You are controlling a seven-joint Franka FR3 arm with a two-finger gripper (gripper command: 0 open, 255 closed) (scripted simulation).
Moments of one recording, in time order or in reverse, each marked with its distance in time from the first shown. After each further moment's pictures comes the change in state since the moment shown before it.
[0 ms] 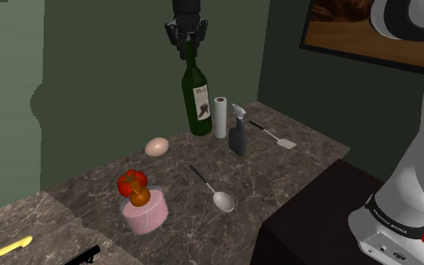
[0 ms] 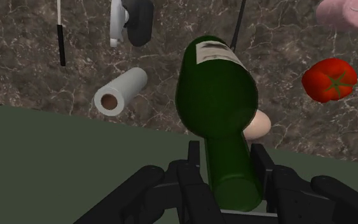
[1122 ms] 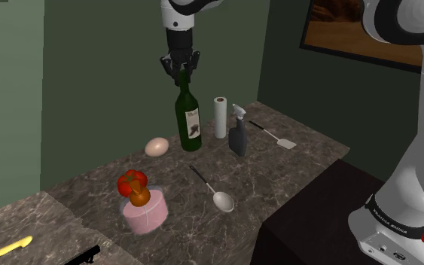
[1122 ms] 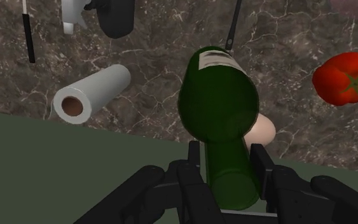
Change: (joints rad) arm 0.007 0.037 0.002 -0.177 -0.012 0.211 0.033
